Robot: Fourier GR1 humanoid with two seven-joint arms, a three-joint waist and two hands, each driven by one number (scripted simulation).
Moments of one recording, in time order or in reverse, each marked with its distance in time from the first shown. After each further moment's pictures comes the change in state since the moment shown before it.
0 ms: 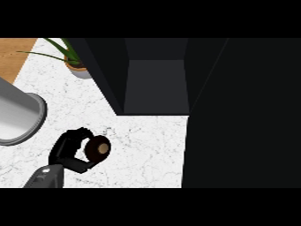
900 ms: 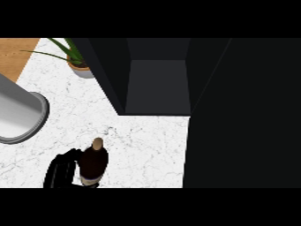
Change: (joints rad) left arm 0.388 -0.120 -0.044 -0.537 0.166 0.045 0.040; right arm 0.019 -0.003 -0.037 0.030 -0.025 0.020 -0.037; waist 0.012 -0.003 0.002
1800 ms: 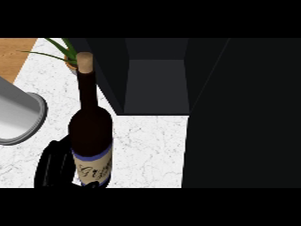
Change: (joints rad) left arm 0.171 -0.063 -0.245 -0.808 0.180 0.265 0.494; right arm -0.025 0.016 0.026 0.012 0.021 -0.015 0.019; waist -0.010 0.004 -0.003
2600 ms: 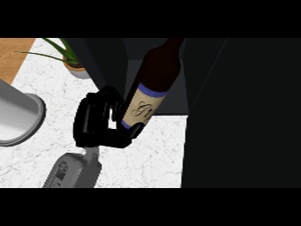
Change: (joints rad) left arm -0.433 -0.001 -0.120 0.190 -0.028 0.374 0.057; right arm 0.012 -0.009 -0.033 0.038 -0.025 0.032 -0.046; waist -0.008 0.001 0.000
